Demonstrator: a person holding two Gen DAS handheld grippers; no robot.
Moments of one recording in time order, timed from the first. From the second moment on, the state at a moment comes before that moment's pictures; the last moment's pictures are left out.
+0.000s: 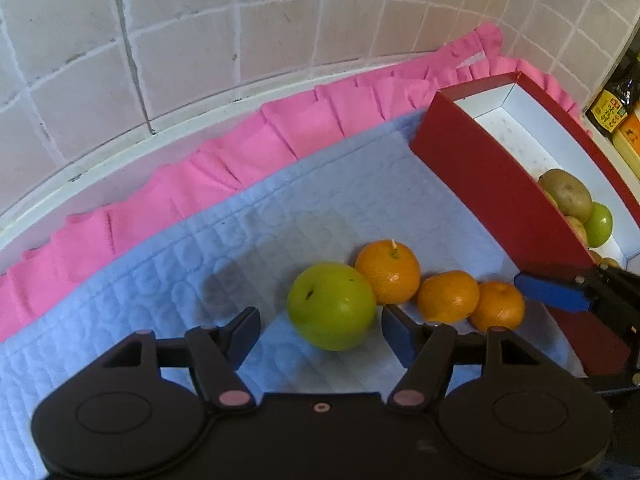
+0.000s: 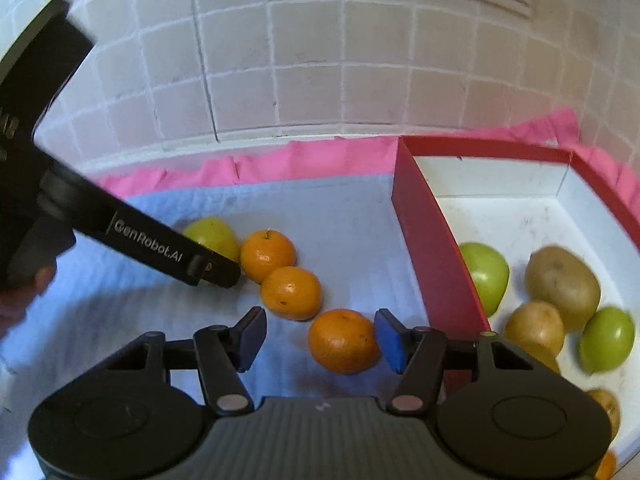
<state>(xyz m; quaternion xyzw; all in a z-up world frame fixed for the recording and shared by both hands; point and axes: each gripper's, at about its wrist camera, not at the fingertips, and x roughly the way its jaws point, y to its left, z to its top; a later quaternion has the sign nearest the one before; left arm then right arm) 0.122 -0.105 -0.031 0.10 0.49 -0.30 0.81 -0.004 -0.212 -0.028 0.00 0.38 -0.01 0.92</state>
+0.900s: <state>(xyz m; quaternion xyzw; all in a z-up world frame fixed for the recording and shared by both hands) 0.131 -0.094 0.013 0.03 0.40 -0.30 0.87 -0.001 -0.238 0.012 0.07 0.32 0.00 0.94</state>
